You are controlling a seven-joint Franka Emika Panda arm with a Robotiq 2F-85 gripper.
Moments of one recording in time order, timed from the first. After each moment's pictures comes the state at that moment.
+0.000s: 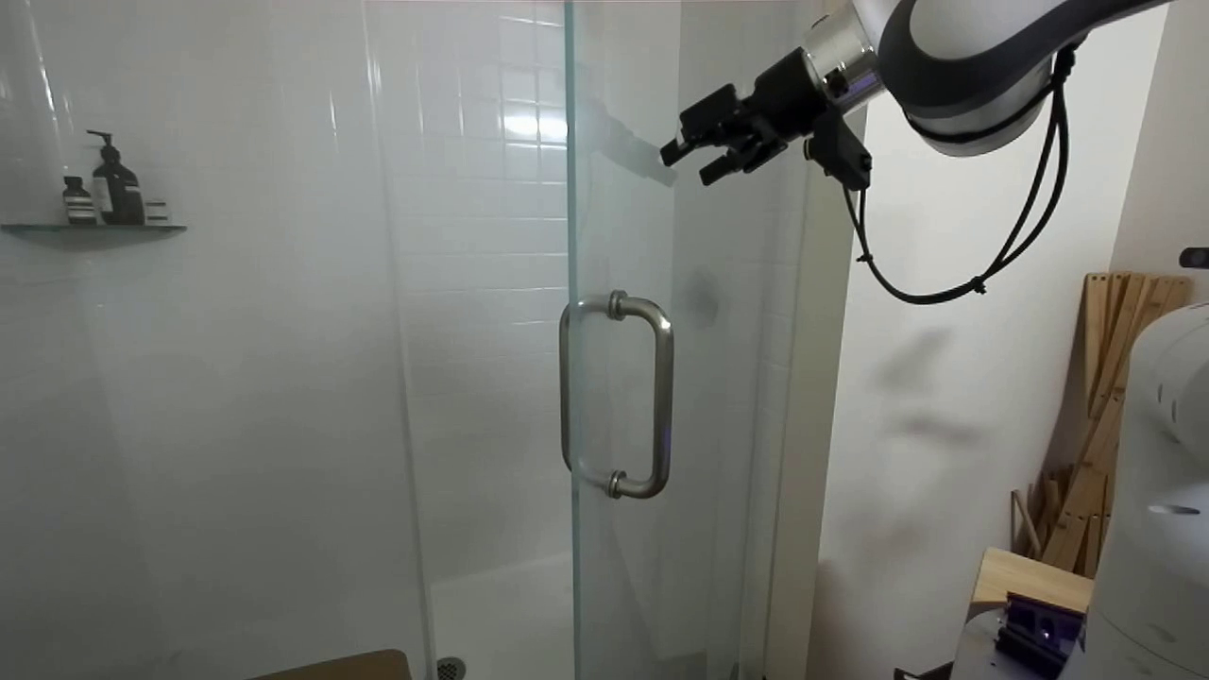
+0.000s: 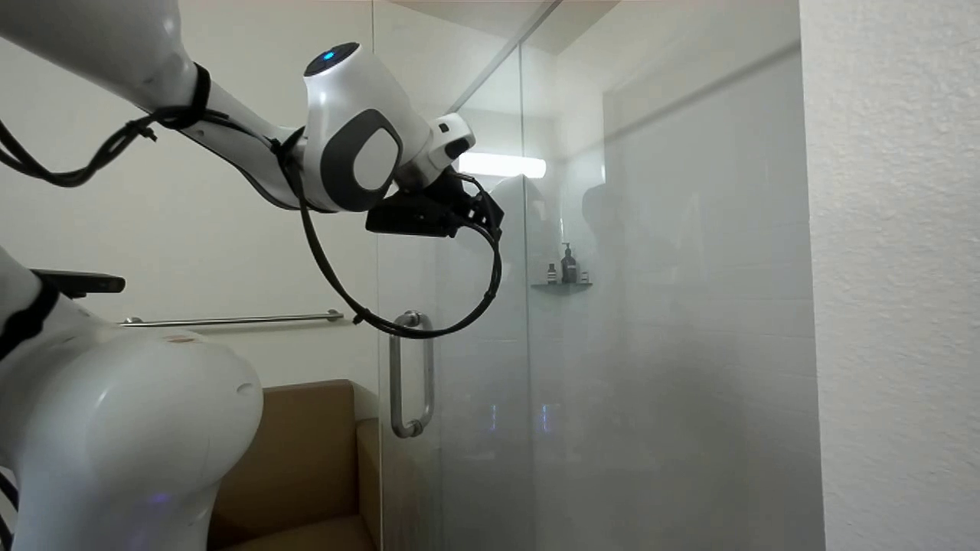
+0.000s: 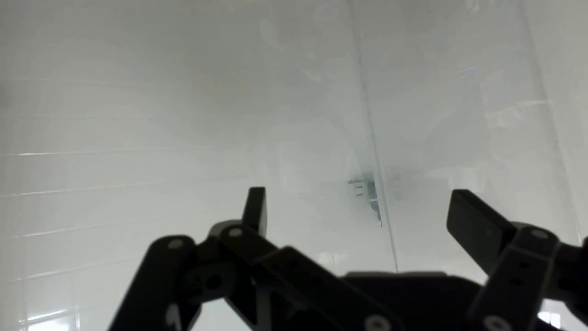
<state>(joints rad) 0.10 -0.91 -0.09 -2.79 0.11 2.97 -0.02</state>
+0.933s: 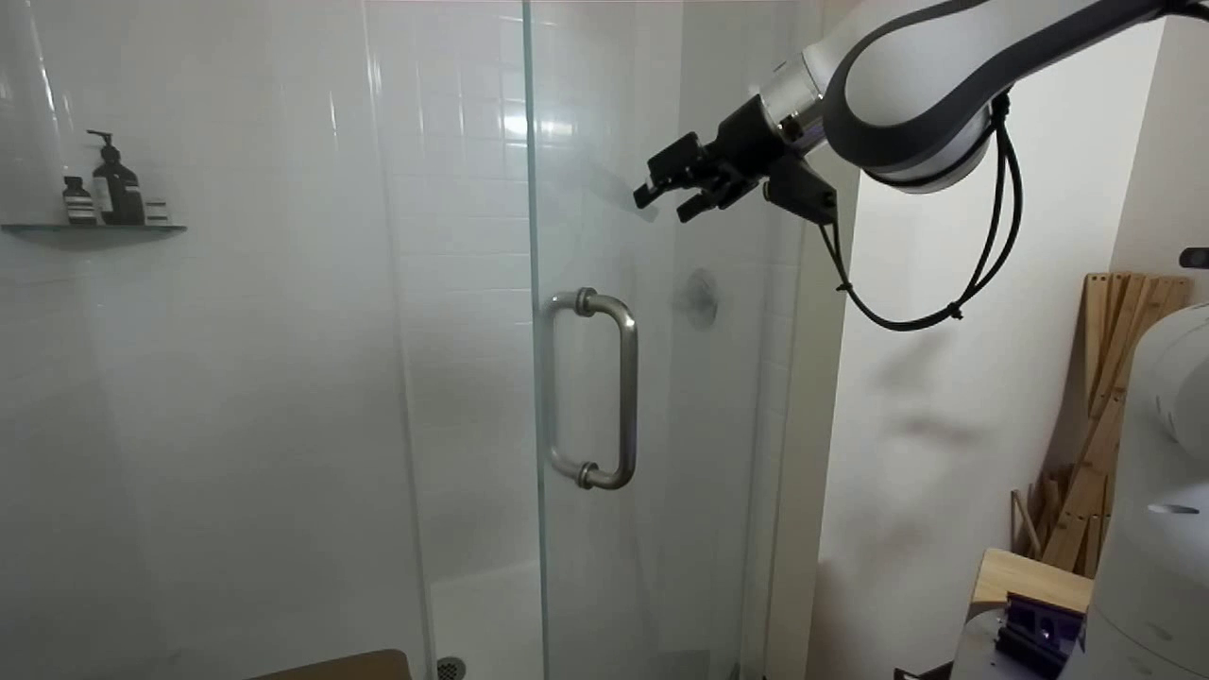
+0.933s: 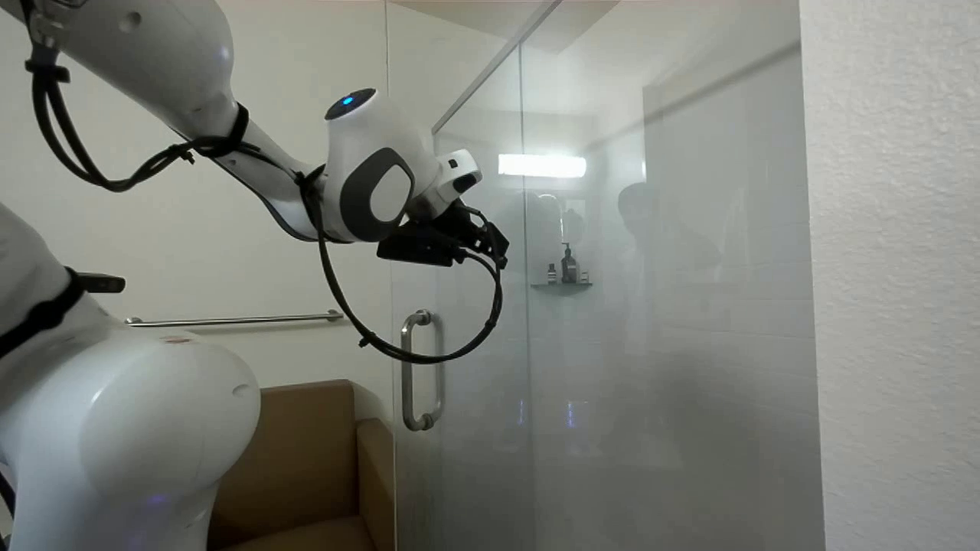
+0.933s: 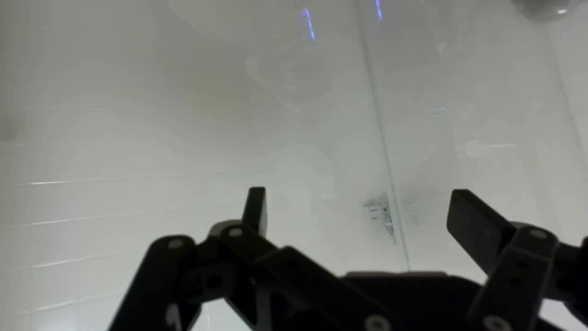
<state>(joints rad) 0.08 -0.75 -0.04 -2.79 0.11 3.08 0.04</state>
